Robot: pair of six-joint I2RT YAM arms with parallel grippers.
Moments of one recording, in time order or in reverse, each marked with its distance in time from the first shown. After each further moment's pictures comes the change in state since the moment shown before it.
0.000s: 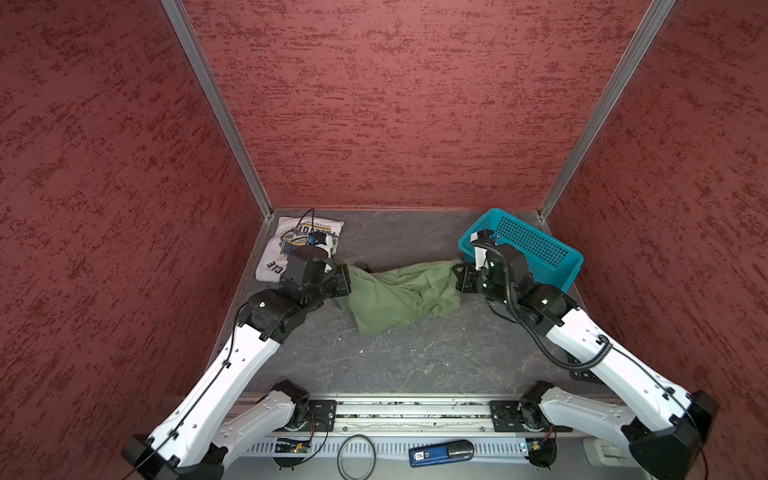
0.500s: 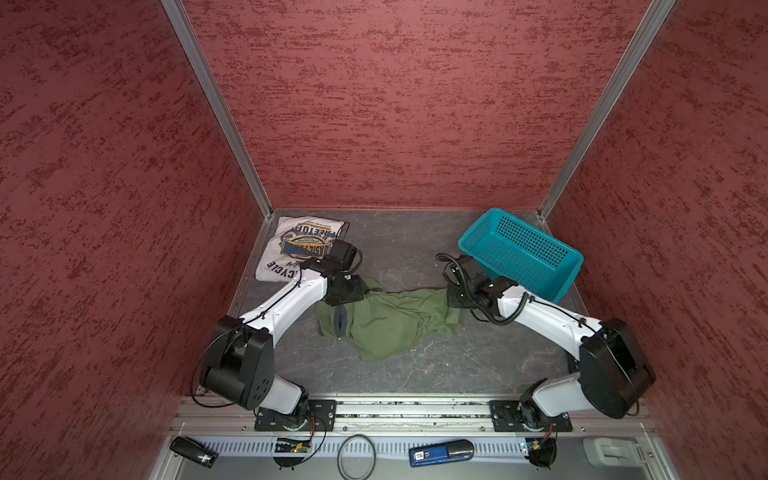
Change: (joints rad) left arm 0.083 0.530 -0.010 -0.048 0.060 0.024; right arm -0.054 0.386 -0.116 -0.014 0.089 -0.005
